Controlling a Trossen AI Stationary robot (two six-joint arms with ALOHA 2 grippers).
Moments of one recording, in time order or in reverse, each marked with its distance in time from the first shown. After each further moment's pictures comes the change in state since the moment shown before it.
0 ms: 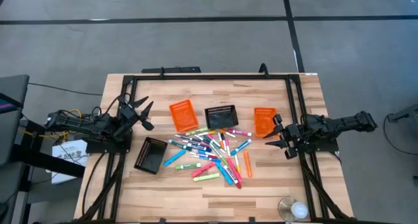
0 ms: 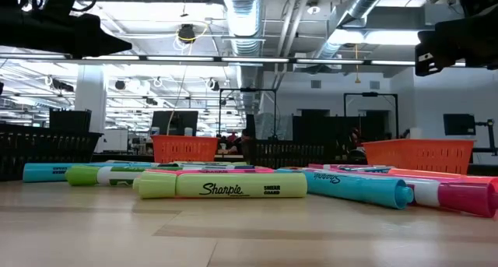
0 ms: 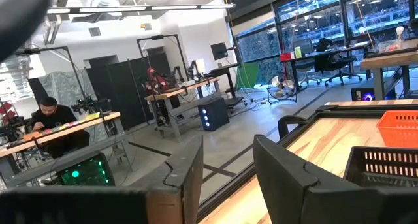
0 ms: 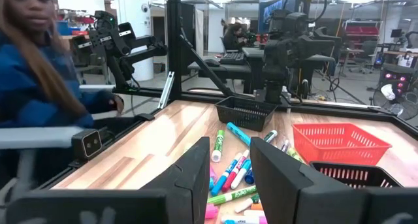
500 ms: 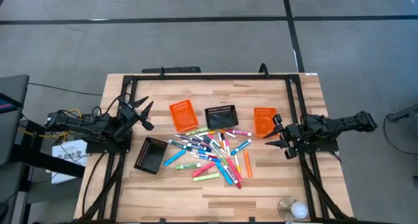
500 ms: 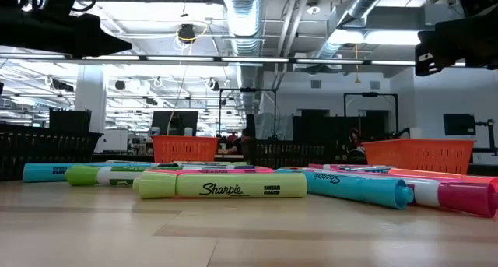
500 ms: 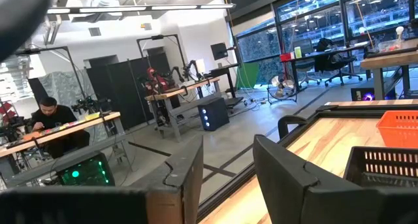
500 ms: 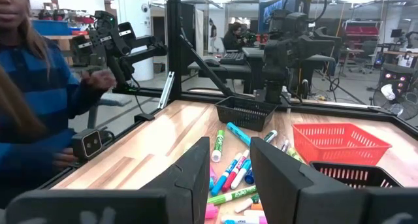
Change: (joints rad) left arm 0.000 0.000 0.000 0.001 0.000 0.008; right arm 0.000 0.000 0.000 0.000 0.000 0.000
